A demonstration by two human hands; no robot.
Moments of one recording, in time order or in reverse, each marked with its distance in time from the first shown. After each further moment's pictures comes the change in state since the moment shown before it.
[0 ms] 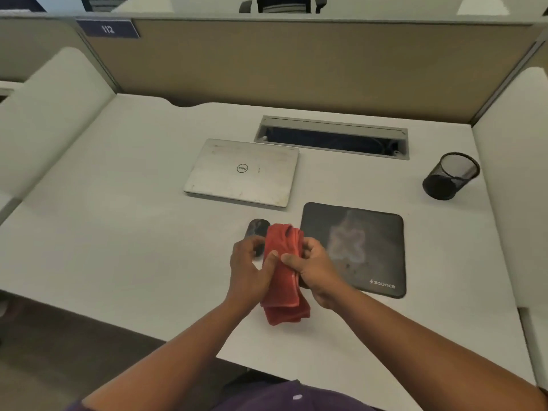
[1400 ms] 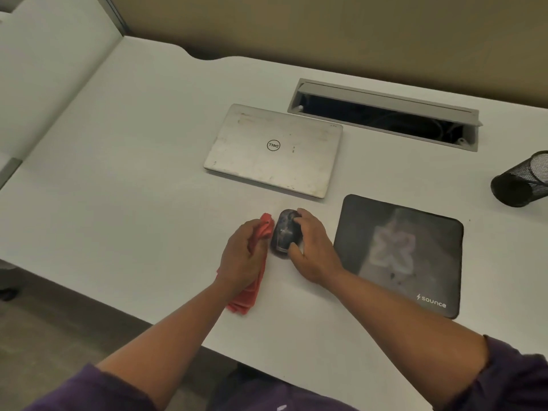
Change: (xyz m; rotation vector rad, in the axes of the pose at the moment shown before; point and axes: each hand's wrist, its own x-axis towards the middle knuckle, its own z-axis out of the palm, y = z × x) left_hand 0.072 -0.084 -0.056 0.149 -0.047 0.060; right_hand 0.104 0.037 0.040 -1.020 -0.045 -0.506
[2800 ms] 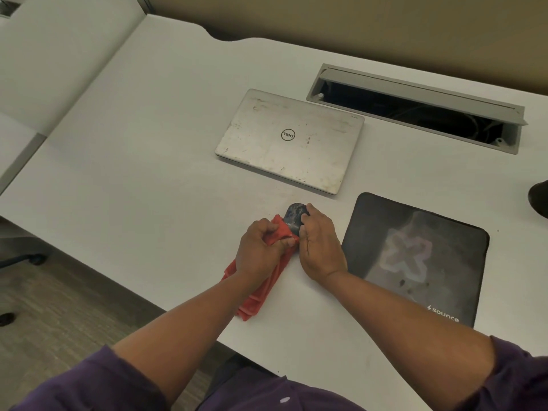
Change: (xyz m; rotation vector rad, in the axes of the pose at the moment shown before) left_hand -0.001 0.013 0.033 -0.098 0.079 -0.286; right_hand 0.004 0.006 0.008 -0.067 0.065 -0.034
